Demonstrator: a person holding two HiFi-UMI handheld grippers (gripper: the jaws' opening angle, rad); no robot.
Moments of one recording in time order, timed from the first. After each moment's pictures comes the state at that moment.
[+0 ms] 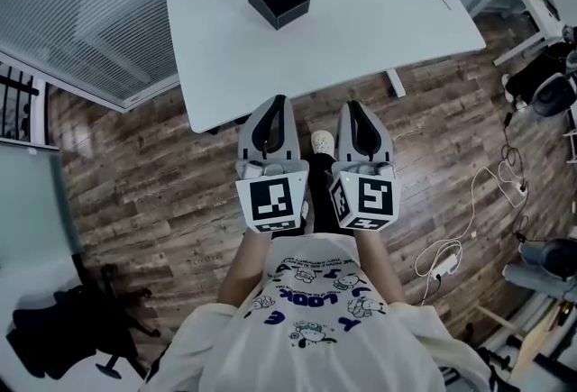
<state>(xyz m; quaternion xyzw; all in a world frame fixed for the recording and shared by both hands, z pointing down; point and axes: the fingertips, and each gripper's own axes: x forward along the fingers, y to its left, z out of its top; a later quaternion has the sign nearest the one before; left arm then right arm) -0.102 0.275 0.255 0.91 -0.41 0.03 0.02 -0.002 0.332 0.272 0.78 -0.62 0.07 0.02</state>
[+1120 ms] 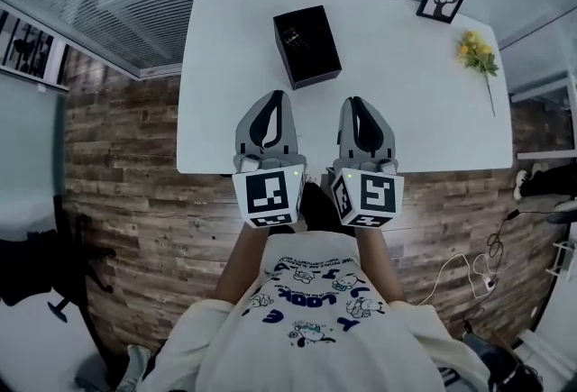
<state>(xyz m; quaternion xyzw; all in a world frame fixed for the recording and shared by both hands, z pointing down) -0.011 0.047 0.272 0.83 -0.55 0.05 0.06 0.106 0.071 0.283 0.66 -0.74 0.09 0.04</state>
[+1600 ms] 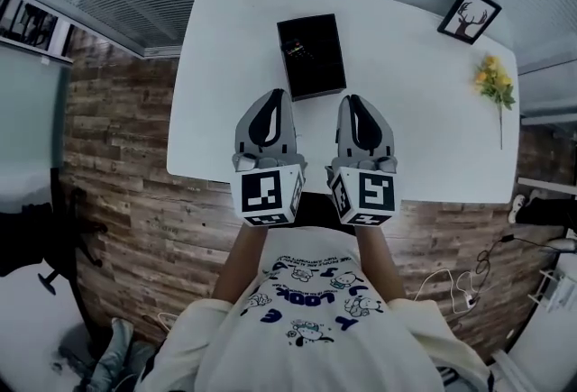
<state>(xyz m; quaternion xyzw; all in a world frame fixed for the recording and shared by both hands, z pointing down) 0.003 -0.014 0.305 0.80 -0.59 0.04 0.11 0.120 -0.004 0.317 0.61 -0.78 0.11 0.07</state>
